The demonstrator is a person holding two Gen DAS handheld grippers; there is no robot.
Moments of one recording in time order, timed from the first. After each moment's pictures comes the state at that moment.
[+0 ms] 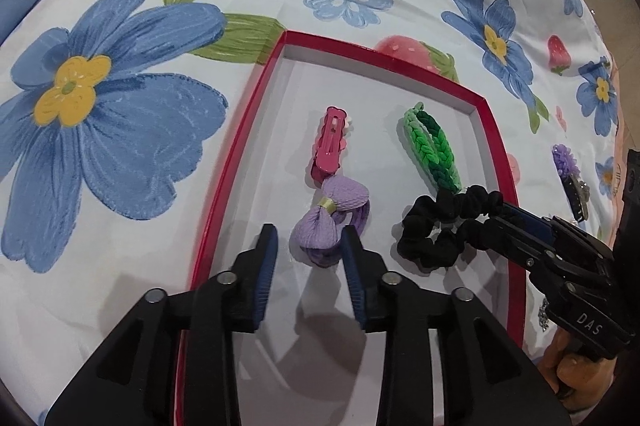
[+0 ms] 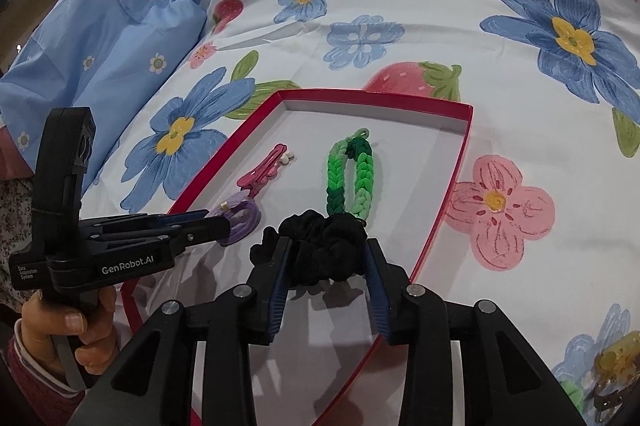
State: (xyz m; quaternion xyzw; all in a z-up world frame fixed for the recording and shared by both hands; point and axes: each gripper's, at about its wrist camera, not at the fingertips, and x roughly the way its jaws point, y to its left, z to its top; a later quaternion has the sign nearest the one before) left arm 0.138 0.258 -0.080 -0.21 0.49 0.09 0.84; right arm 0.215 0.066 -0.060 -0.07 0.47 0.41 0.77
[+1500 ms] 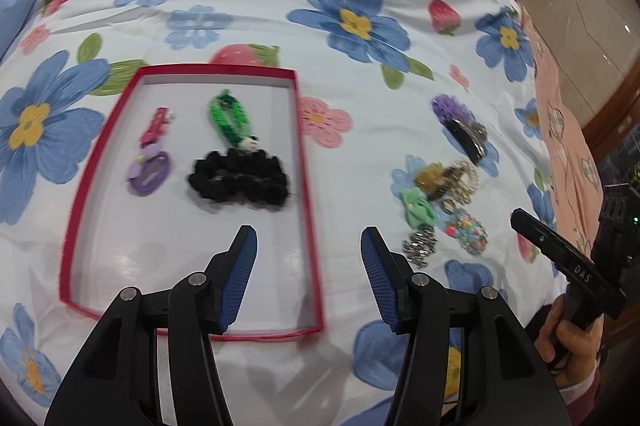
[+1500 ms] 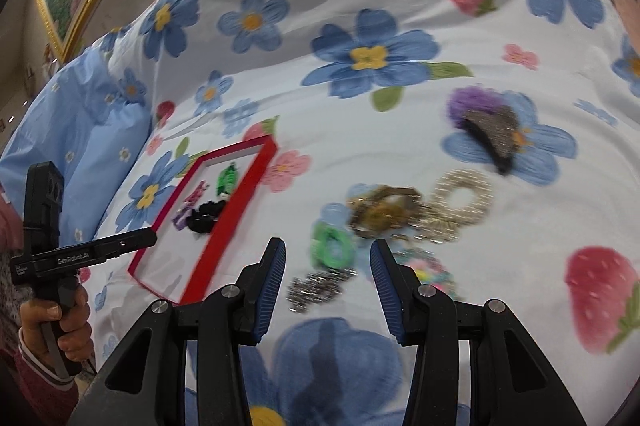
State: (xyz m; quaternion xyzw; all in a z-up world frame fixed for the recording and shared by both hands) left arm 0.094 0.110 -0.001 -0.17 0.46 -0.02 0.87; right arm 0.163 -0.185 0.008 0.05 0.42 0.28 0.86
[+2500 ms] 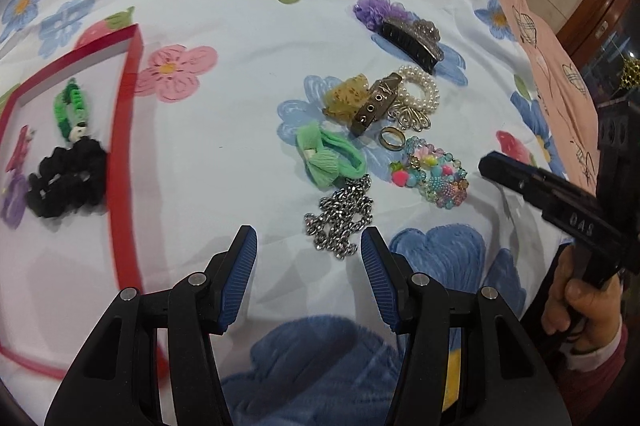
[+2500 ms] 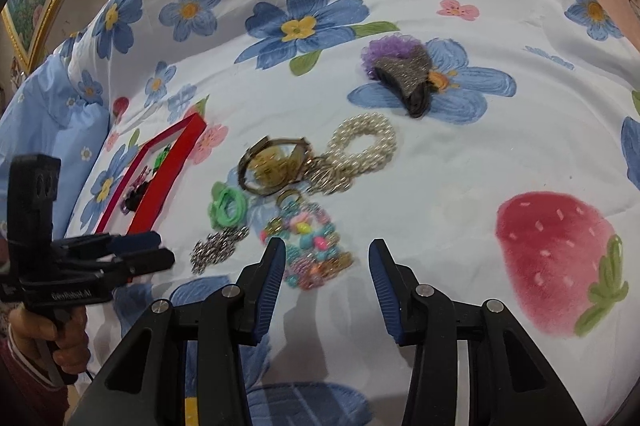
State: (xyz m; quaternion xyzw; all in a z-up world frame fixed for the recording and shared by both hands) left arm 0.146 -0.004 -0.054 -0.08 0.52 -0.12 0.84; right arm 0.181 -0.243 -0.038 0.05 0.46 0.23 0.86
